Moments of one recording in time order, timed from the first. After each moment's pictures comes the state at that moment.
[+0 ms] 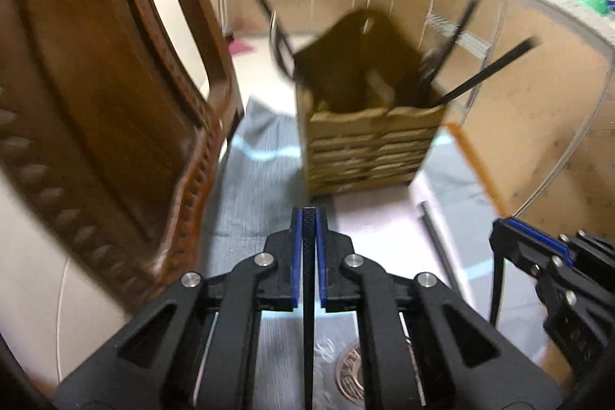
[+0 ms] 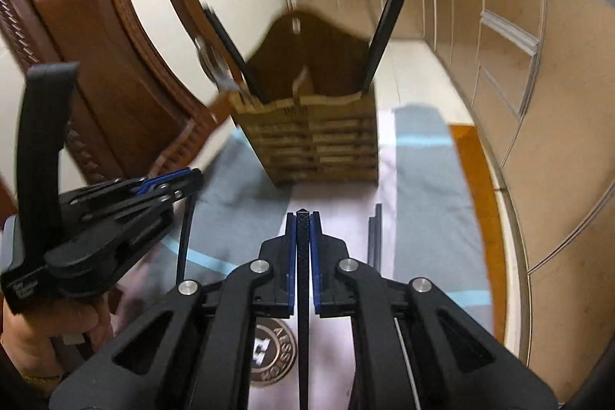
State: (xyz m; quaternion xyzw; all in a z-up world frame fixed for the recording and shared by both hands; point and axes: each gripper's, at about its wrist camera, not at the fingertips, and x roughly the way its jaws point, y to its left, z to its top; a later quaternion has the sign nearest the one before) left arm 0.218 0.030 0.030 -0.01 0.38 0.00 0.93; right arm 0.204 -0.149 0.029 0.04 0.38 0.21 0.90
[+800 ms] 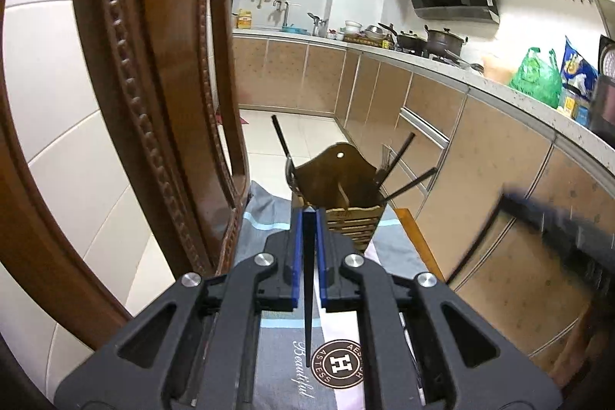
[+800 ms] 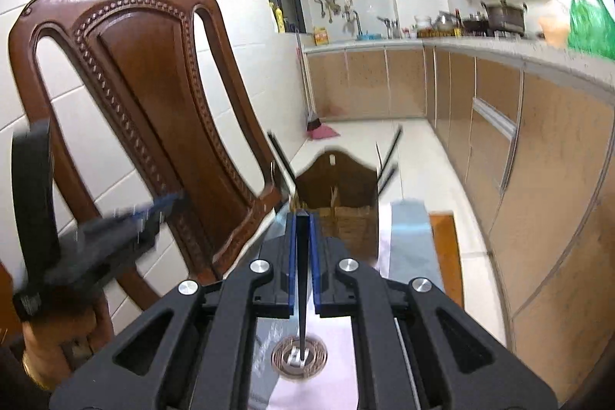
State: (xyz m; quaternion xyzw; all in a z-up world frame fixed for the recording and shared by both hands) left arm 0.117 0.061 0.136 -0.08 0.25 -0.02 0.97; right arm 0.129 -0.154 0.160 0.03 0.24 0.22 0.95
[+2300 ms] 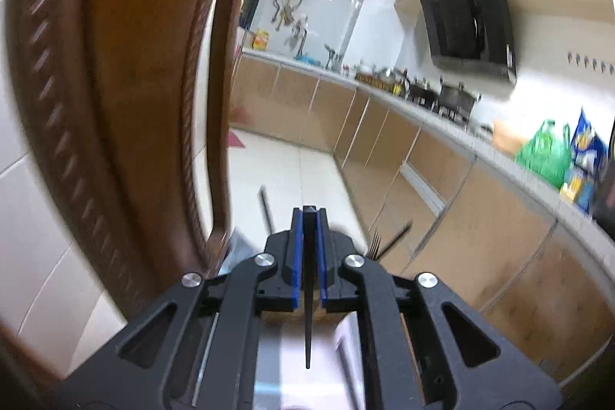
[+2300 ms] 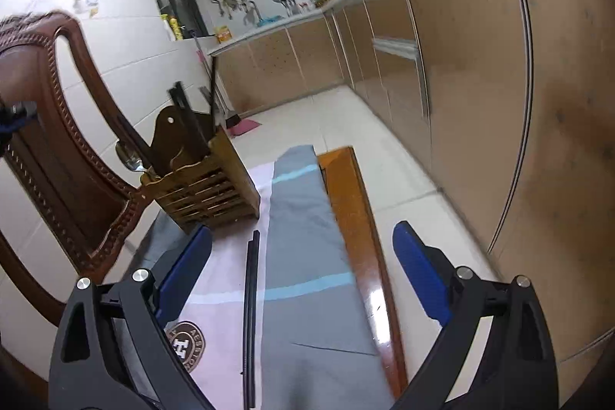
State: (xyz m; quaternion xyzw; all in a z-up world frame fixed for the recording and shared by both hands) left arm 0.193 0.064 0.197 -0.16 0.18 -0.01 0.97; right arm 0.166 -0.290 0.012 0.16 0.29 0.08 0.94
